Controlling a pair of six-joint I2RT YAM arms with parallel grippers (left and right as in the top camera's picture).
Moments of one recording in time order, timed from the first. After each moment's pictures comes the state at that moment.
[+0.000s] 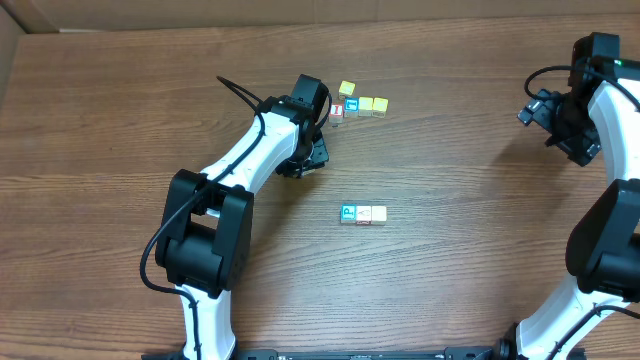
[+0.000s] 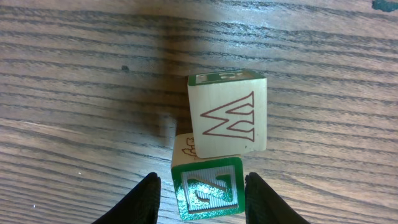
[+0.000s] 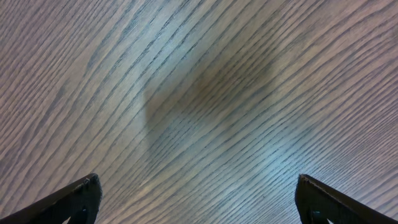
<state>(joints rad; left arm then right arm) -0.37 2.07 1.51 -0.85 -0.04 -0.64 -0.23 1.99 1.69 -1.12 0.09 0.54</state>
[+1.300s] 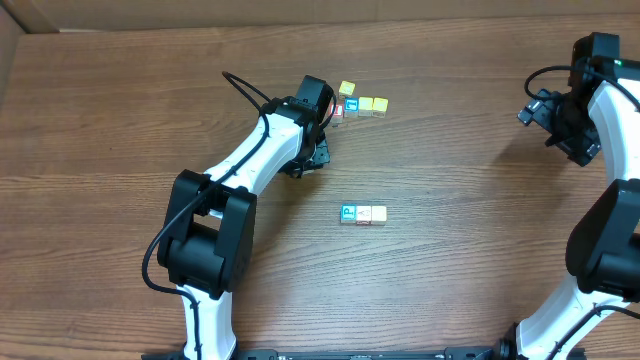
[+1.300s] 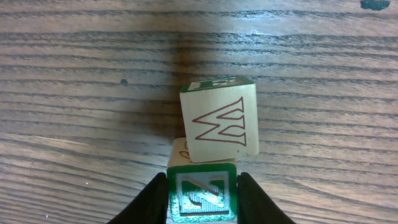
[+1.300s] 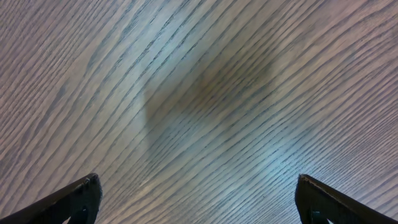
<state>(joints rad) -0.39 2.07 1.51 -0.84 -0.10 -0.59 -0.23 1.99 1.69 -1.12 0.09 0.54</state>
